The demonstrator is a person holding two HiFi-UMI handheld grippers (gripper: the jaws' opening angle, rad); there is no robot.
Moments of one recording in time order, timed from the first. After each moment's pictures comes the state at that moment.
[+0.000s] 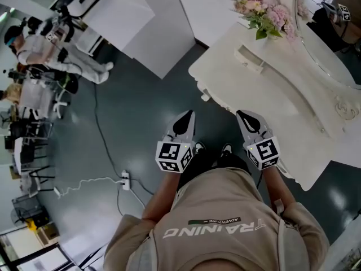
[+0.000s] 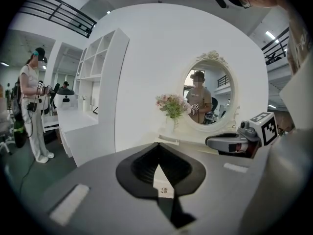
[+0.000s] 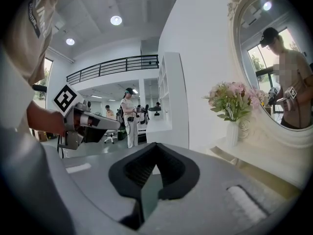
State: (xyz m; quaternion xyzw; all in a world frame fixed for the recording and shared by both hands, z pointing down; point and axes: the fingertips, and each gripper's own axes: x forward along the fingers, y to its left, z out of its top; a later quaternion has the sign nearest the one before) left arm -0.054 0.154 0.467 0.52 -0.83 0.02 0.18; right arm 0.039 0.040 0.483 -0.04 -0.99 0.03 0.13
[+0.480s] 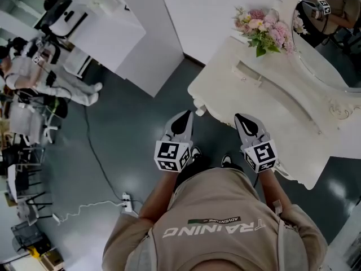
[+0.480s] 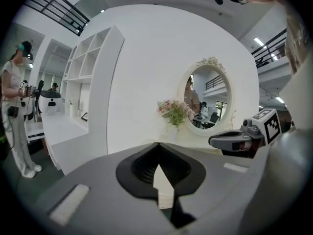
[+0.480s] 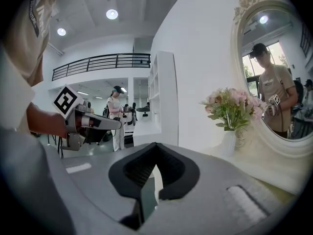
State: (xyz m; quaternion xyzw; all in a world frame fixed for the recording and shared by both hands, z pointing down) left arm -0.143 0.132 0.461 0.58 -0.80 0.02 0.16; right arm -0.029 0.033 0.472 0.04 -0.99 0.02 0.13
